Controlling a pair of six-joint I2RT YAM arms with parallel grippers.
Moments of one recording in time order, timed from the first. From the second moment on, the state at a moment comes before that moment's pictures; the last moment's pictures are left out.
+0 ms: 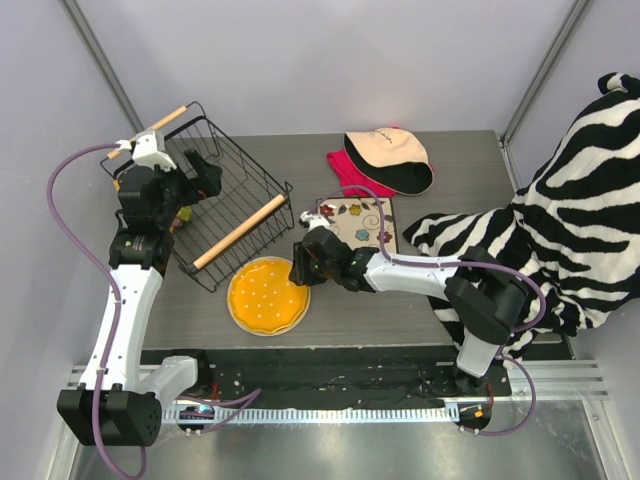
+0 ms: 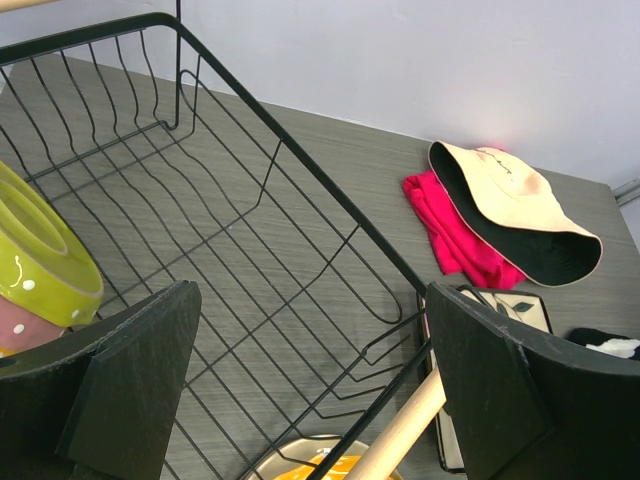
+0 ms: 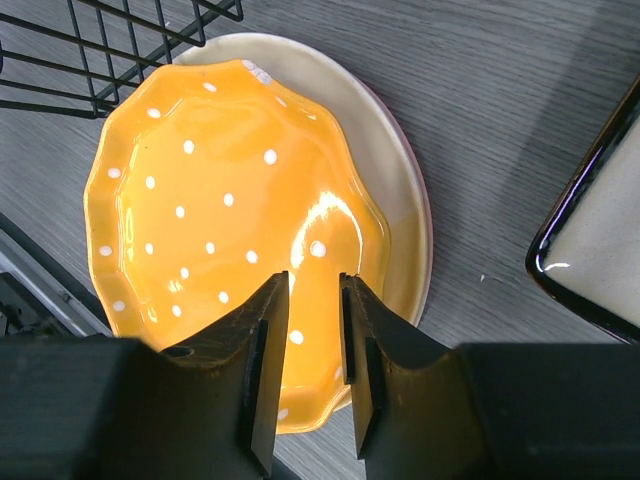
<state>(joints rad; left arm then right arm) -0.01 1.03 1.08 -0.22 0.10 -0.34 0.97 1.74 1.06 -0.02 0.05 0.67</state>
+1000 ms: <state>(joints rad) 0.19 1.10 1.03 -0.26 -0.20 -0.51 0.61 1.37 1.13 0.04 0.00 0.61</state>
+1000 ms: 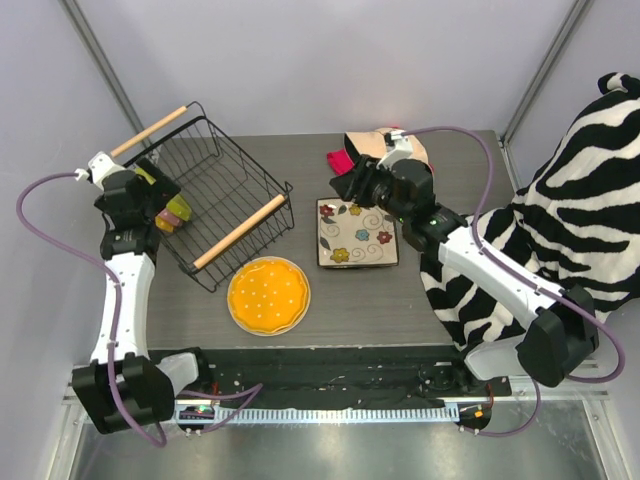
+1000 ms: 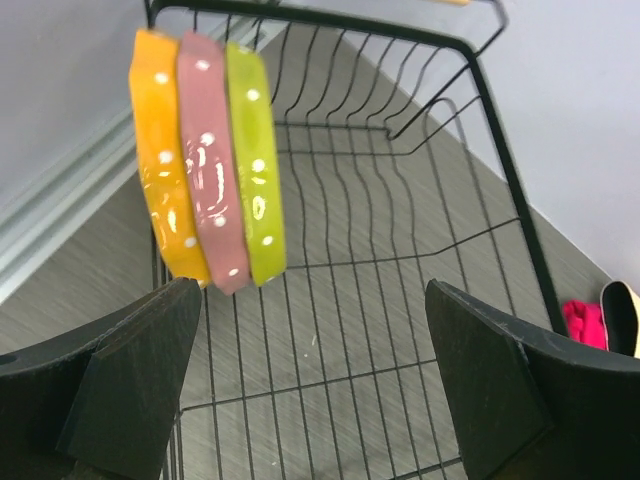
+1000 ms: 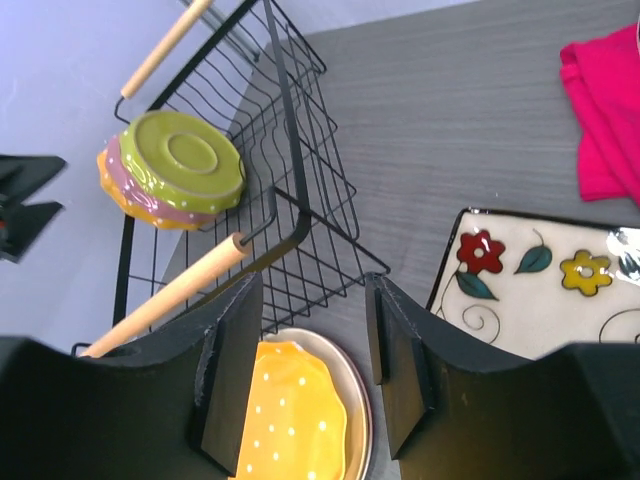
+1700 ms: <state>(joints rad) 0.22 1.24 0.97 -0.15 -0.07 -0.52 0.51 1.26 0.99 0.16 -0.07 0.63</state>
